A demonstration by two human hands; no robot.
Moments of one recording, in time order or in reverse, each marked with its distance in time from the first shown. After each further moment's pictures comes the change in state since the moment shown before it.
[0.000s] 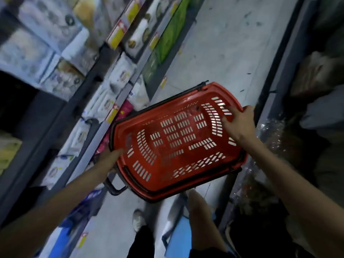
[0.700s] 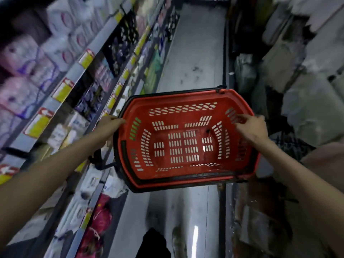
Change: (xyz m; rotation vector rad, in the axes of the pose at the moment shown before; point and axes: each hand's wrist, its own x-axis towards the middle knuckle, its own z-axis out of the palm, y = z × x) left_hand -0.058 0.496 0.153 0.334 0.010 0.533; right_hand 0.145 0.046 -0.354 0.177 0.208 0.244
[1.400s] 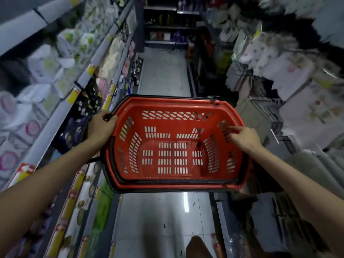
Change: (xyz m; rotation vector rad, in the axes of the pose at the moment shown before) left_hand 0.307 0.310 0.047 0.045 0.121 0.494; right_hand 0.319 -0.111 -0.095 0.026 0.130 0.185
